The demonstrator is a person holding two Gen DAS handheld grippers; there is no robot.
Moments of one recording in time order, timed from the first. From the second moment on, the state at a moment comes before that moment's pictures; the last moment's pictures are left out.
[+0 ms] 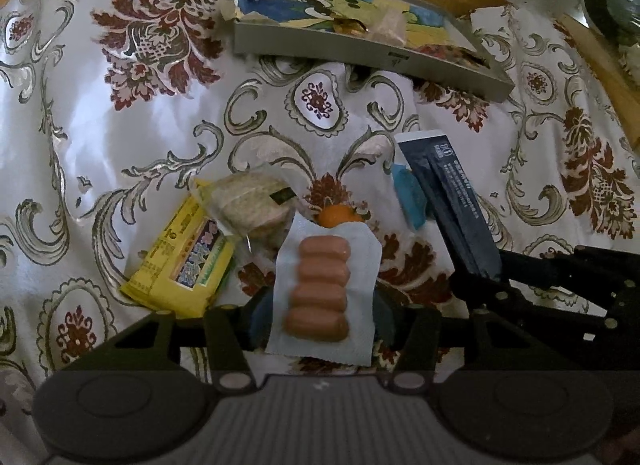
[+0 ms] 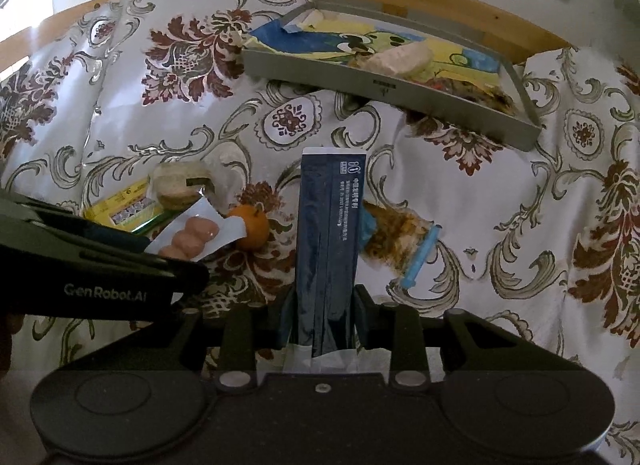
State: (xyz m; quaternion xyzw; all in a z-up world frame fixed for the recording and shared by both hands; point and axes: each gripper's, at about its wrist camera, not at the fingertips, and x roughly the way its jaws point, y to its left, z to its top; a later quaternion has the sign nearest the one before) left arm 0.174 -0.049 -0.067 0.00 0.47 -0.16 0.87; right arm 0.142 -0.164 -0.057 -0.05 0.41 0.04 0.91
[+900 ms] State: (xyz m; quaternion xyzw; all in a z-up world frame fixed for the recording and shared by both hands) left arm 0.163 -0.045 -0.047 -0.03 0.40 -0.16 0.90; right arm 0.133 -0.178 -0.038 -0.02 0.35 0.00 0.93
